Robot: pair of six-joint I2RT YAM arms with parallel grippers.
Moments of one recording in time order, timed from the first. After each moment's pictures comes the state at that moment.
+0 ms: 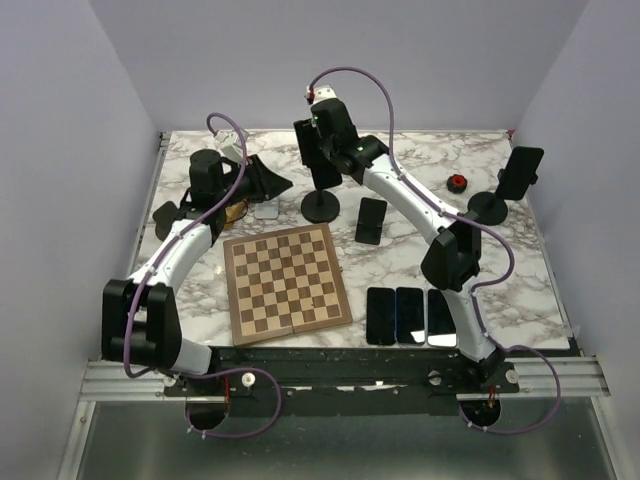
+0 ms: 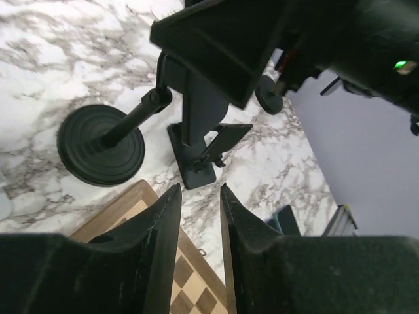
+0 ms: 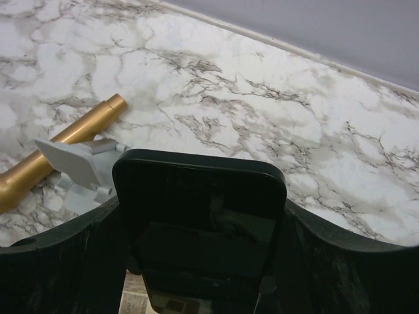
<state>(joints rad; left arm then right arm) -0.14 1.39 1.02 0.11 0.66 -0.56 0.70 2.24 2.29 -0.54 0.34 0.13</state>
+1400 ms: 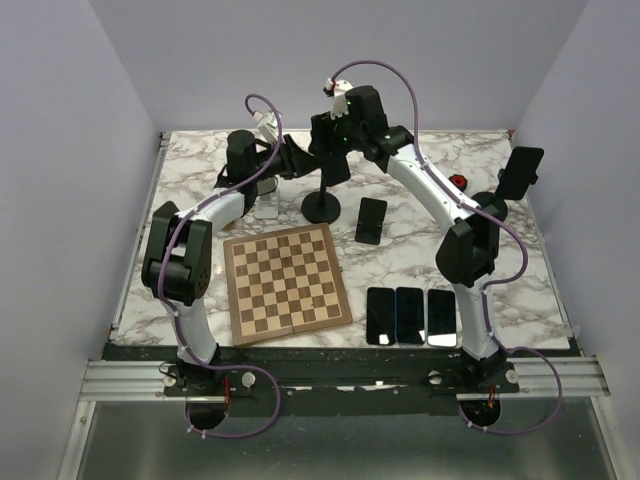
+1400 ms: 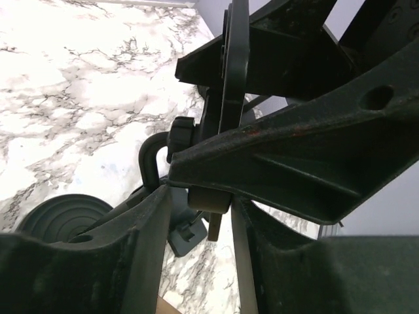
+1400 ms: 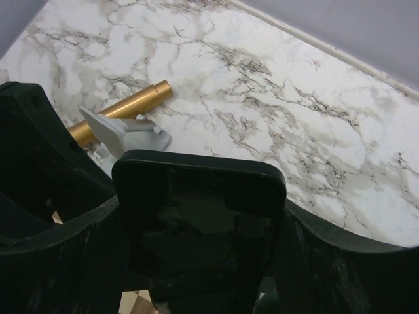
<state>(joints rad) -0.23 1.87 1.26 0.53 0.76 -0.71 0.56 2.18 2.19 -0.49 -0.14 0.08</state>
